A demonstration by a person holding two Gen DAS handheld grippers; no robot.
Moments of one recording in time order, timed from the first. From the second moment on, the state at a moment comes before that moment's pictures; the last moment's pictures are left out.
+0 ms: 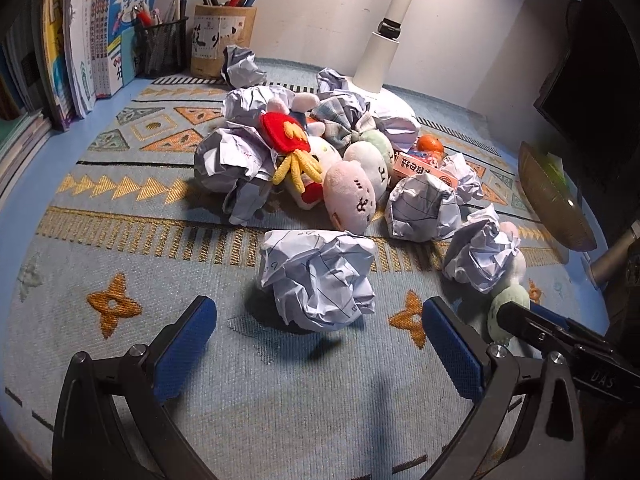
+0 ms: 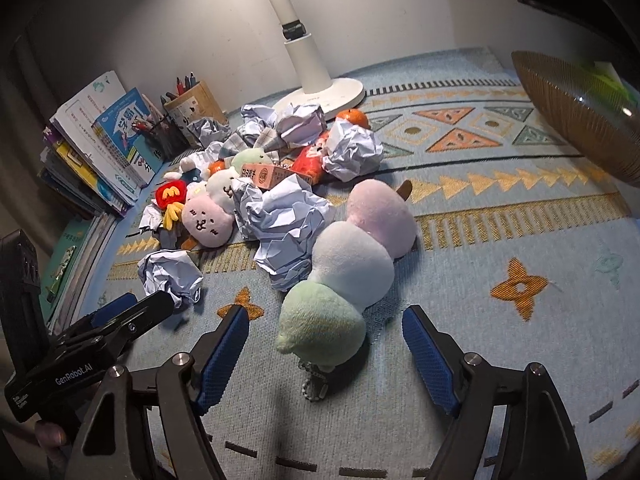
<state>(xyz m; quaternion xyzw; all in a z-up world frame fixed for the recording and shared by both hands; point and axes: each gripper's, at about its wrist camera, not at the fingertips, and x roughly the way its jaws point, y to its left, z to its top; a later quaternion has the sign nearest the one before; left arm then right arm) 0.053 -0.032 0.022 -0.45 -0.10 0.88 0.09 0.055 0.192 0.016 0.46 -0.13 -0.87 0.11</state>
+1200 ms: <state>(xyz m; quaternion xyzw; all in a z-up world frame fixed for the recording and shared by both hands) 0.074 0.025 0.036 -0.44 -0.04 0.88 0.18 0.057 0.278 0.011 0.48 -0.05 -0.88 0.04</state>
